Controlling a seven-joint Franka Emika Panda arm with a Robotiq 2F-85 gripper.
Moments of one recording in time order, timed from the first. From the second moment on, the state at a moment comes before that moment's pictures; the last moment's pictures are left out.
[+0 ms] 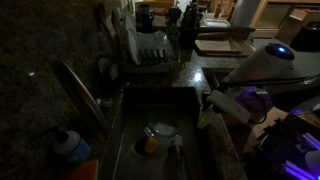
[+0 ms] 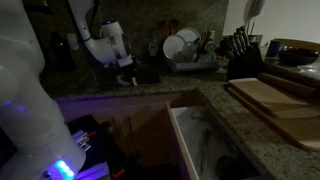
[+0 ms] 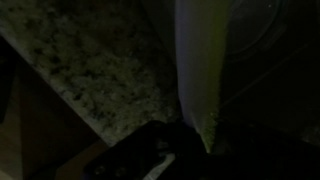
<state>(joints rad) -0.29 0.11 0.64 -2.65 -0.77 3.07 2.22</state>
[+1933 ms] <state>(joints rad) -0.06 0.16 0.46 -2.58 -0.32 3.01 1.62</state>
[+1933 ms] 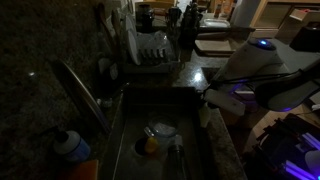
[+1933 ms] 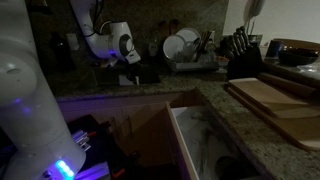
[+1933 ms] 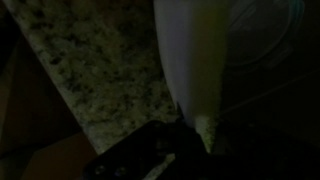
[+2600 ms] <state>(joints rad) -0.35 0.18 0.83 -2.50 -0.04 2.82 1.37</state>
